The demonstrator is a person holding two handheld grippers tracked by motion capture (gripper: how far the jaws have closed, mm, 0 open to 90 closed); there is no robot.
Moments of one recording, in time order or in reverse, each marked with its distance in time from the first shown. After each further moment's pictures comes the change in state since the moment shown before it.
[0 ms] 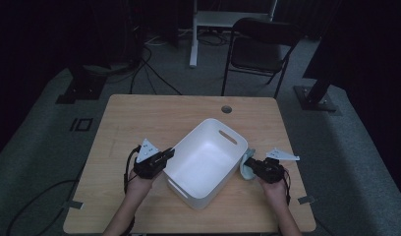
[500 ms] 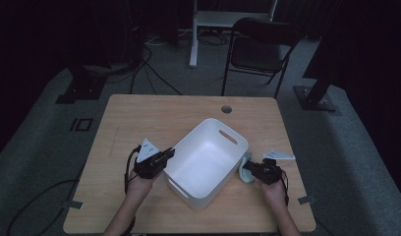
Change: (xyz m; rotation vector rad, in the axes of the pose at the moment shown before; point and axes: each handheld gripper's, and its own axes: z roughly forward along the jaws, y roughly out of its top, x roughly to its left) left arm 0.000 0.000 0.001 -0.001 0.002 -0.006; right arm -0.007 -0.009 0.011 0.069 0.002 0.039
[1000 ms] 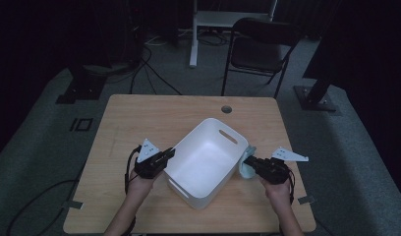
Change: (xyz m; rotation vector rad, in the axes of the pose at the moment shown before) left arm -0.001 0.000 0.000 0.000 0.001 0.001; right arm 0.034 0.028 -0.043 -0.177 0.104 -0.087
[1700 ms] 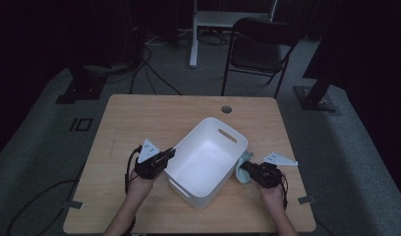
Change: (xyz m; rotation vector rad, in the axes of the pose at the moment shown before) left arm -0.002 0.000 0.000 0.001 0.006 0.011; right arm -0.004 -0.029 0.021 0.072 -0.080 0.031
